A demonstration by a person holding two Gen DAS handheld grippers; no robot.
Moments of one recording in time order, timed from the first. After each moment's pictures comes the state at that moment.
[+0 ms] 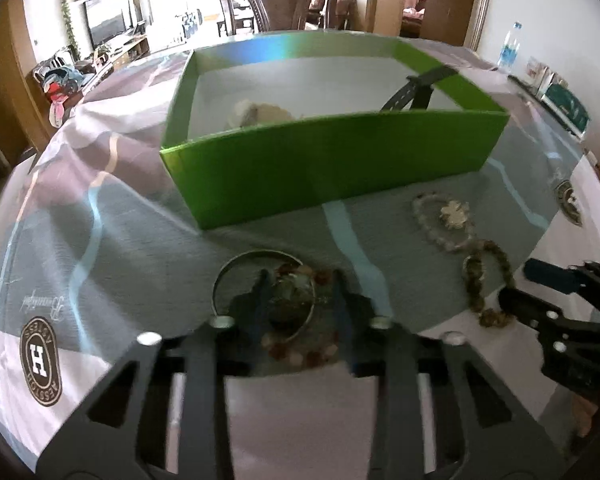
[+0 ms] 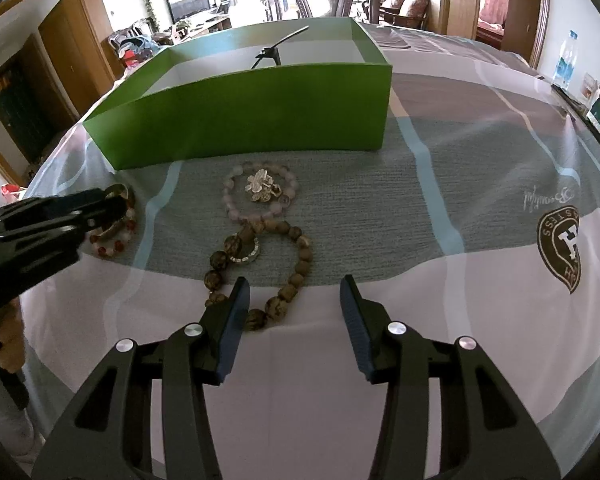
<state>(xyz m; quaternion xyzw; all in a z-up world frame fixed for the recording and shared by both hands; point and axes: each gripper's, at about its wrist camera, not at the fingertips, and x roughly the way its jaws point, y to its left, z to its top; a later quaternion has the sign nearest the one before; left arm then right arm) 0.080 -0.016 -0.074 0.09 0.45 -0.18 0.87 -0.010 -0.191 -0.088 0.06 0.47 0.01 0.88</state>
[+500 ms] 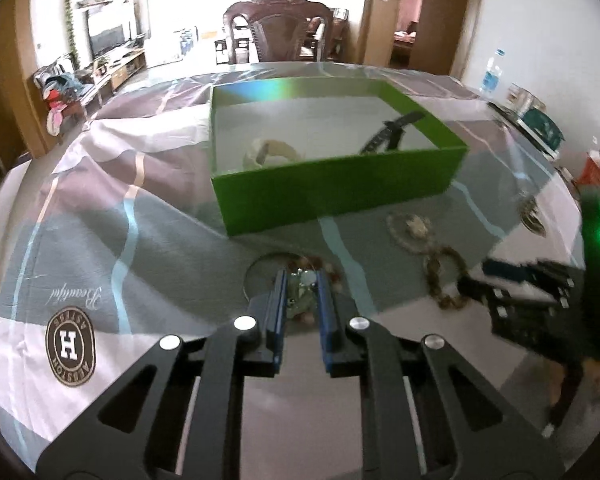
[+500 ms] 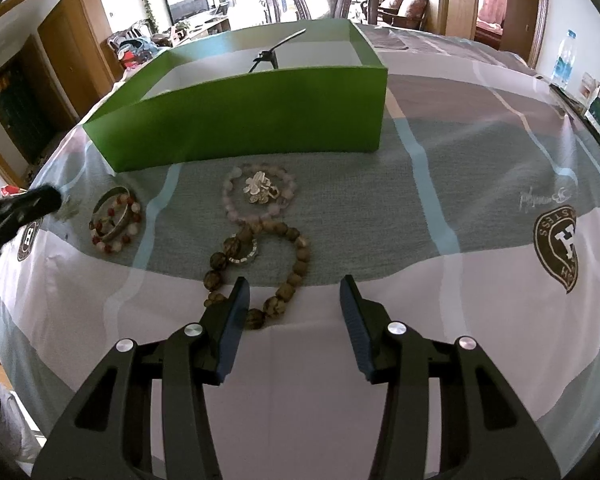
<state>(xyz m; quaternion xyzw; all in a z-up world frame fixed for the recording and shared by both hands) 0.038 0.014 -0.027 0.07 0.41 -0.21 0.88 -0.012 -0.193 -0.085 0.06 0.47 0.00 0.88</state>
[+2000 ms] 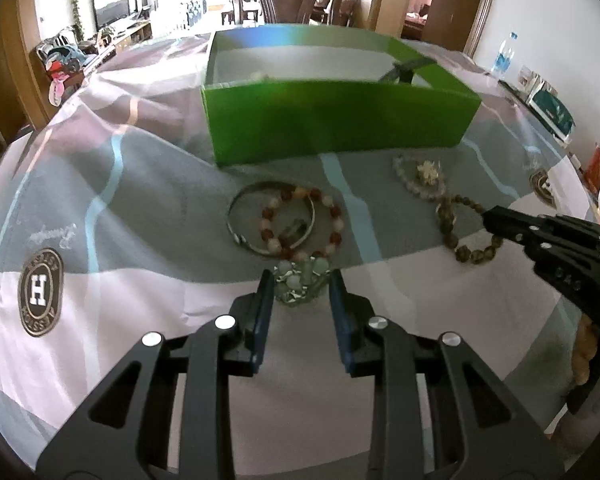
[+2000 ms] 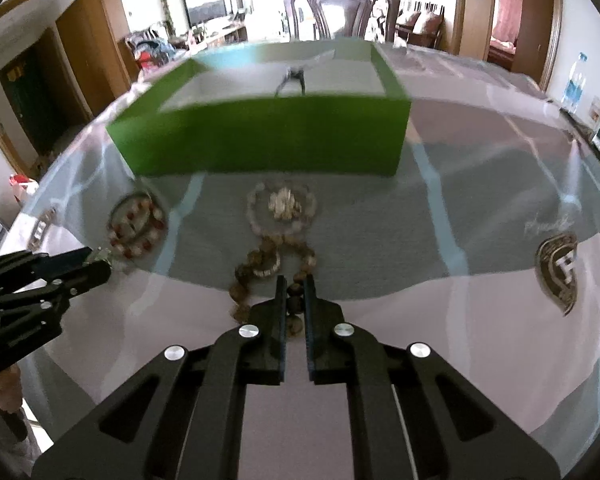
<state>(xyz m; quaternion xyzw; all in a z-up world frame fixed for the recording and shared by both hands) 0.030 0.014 -0.067 0.05 0.46 -0.19 0.87 -0.015 -0.182 -0.060 0.04 0.43 0.03 0.90</state>
